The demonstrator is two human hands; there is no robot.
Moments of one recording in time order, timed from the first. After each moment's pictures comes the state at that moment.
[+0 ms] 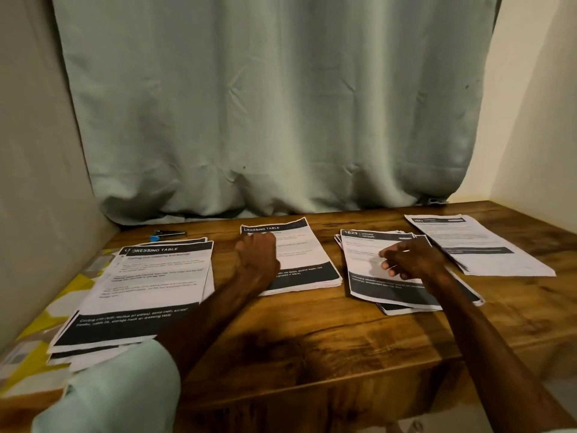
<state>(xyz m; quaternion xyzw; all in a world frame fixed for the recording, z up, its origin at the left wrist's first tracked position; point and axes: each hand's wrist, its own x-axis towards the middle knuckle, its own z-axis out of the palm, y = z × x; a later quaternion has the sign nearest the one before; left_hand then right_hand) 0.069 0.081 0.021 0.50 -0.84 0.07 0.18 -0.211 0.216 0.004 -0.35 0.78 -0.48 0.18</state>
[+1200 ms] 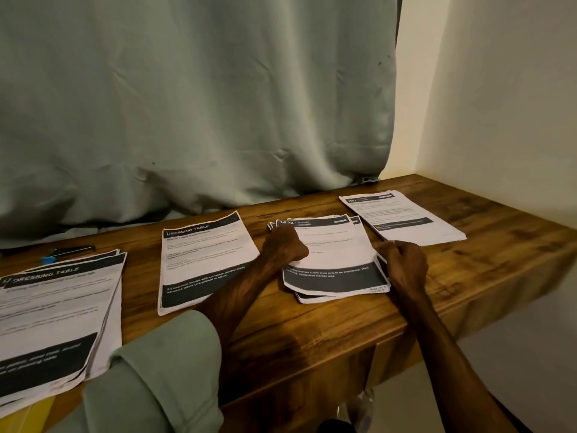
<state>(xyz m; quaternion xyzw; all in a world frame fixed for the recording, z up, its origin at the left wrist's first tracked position) -0.123 0.117 0.010 0.42 -0.88 -0.19 0.11 -0.293 0.282 -0.068 -0.23 0.78 -0.58 -0.09</state>
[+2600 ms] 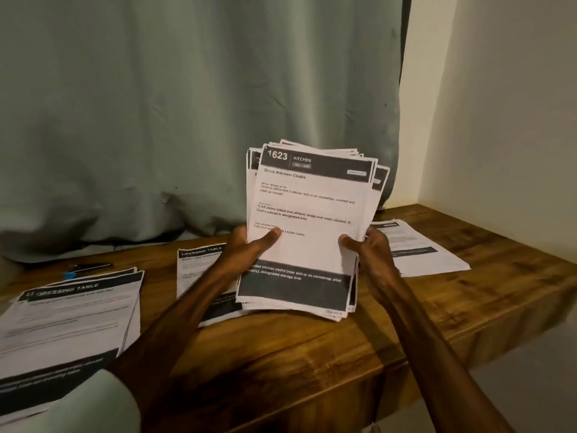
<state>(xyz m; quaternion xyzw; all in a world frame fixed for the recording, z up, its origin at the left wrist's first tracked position) -0.011 0.088 0.048 0.22 -0.69 -0.58 0.37 -0.190 0.258 0.043 -0.32 0.55 -0.74 0.20</state>
